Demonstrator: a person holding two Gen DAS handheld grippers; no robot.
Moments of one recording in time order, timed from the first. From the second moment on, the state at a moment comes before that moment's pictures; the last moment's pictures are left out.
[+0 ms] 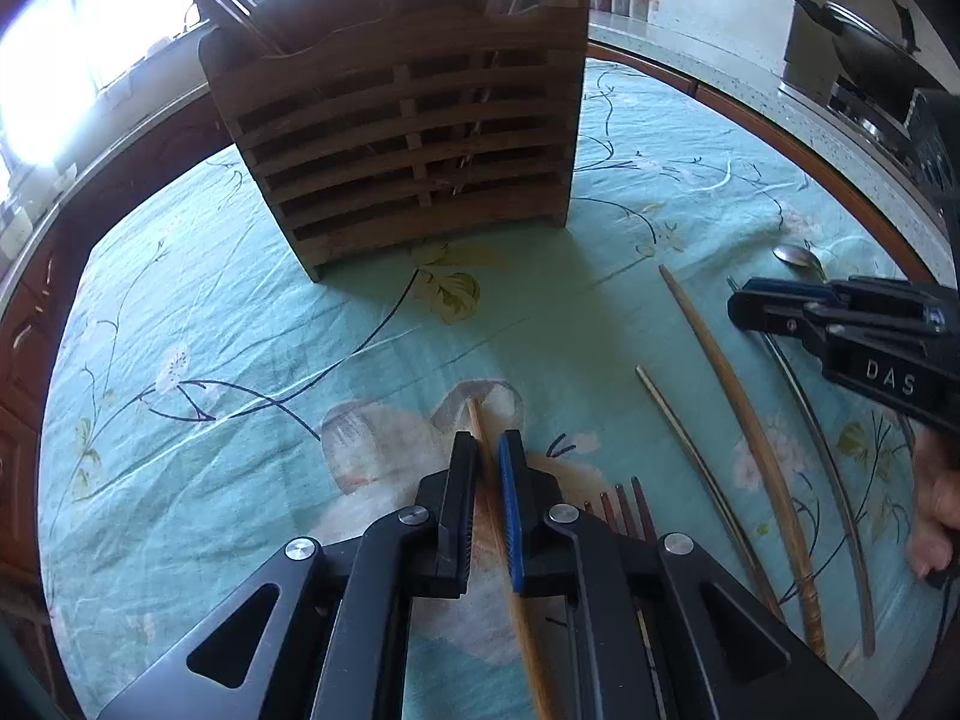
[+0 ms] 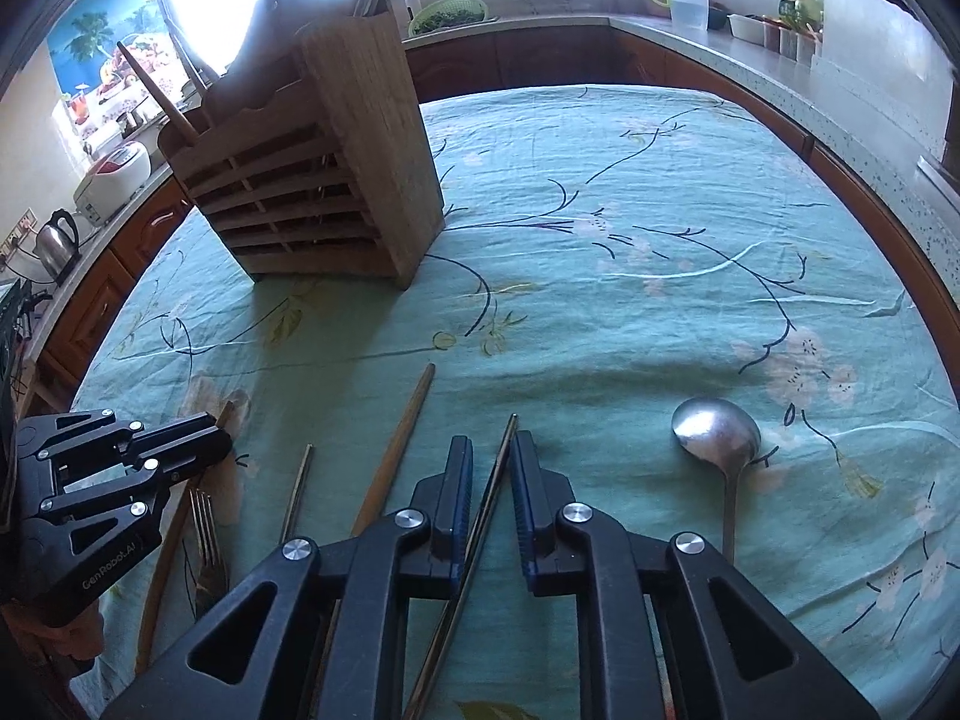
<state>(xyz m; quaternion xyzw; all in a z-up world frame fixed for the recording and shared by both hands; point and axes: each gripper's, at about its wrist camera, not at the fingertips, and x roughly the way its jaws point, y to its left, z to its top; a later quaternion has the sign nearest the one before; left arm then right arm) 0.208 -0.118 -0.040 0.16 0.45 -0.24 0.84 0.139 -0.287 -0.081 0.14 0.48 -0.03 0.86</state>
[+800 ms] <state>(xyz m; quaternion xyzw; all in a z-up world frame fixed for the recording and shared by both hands) 0.195 -0.055 -0.012 0.02 0.45 -0.28 0.85 0.102 -0.298 -0.044 0.22 0.43 -0.01 0.87</state>
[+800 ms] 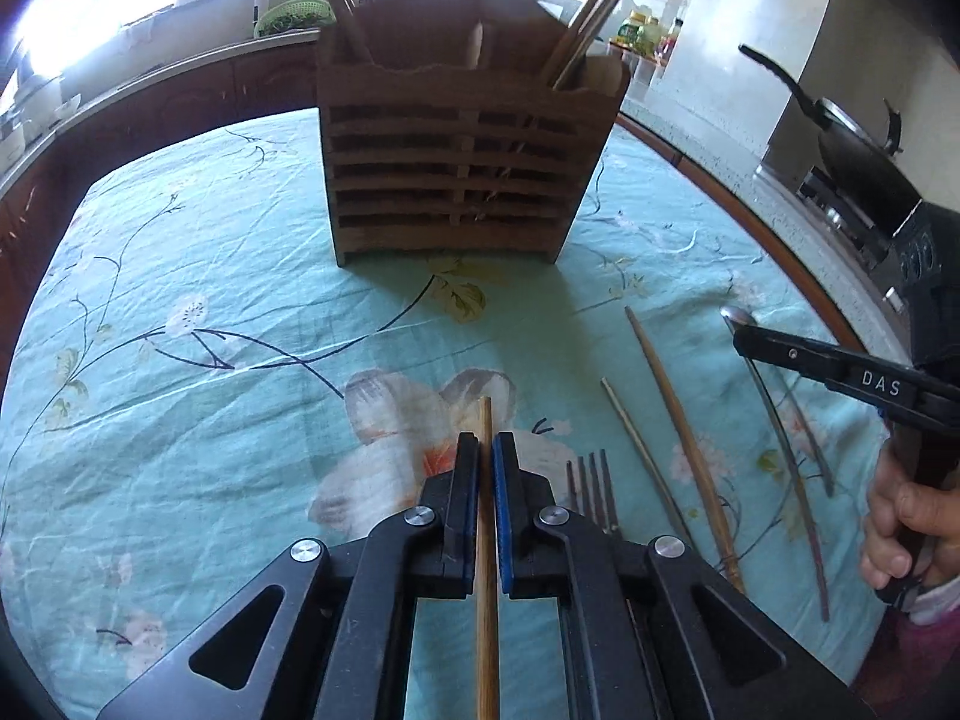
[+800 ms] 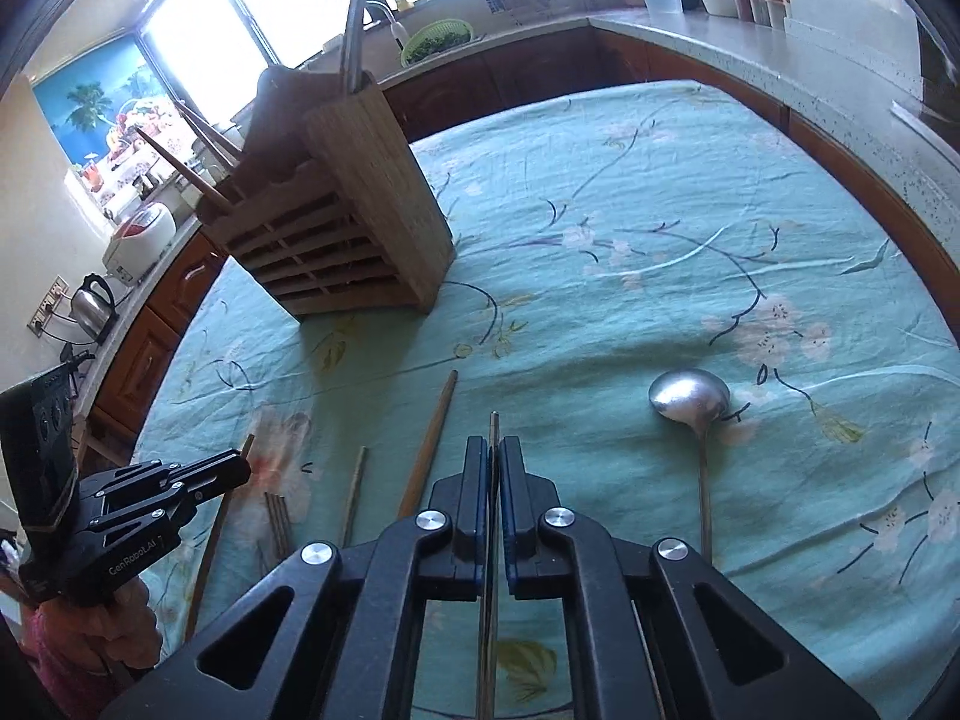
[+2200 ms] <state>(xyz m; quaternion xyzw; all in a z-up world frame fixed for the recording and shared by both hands) 0.132 0.056 0.157 -0.09 0.22 -0.27 0.93 0.078 -0.279 0.152 0.17 0.22 0.02 0.96</state>
